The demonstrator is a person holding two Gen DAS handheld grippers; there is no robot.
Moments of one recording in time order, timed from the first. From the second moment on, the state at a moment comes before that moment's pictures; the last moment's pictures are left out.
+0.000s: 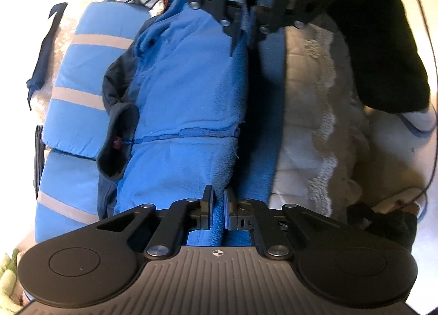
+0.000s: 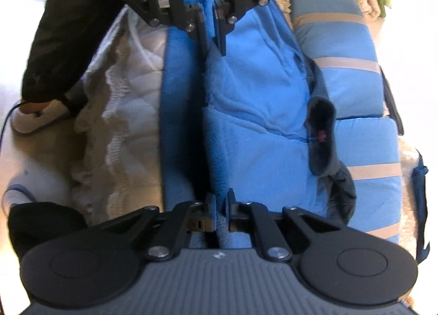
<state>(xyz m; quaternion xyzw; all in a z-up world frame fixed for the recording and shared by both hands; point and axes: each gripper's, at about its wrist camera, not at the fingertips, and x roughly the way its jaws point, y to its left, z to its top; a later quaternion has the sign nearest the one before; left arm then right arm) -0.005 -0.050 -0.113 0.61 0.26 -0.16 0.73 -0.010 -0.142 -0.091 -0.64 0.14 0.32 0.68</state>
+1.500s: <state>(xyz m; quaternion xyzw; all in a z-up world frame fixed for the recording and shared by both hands) 0.038 -0.038 0.000 0.38 0.27 -0.09 0.88 -0.029 -0.169 -0.046 -0.65 0.14 0.28 0.69</state>
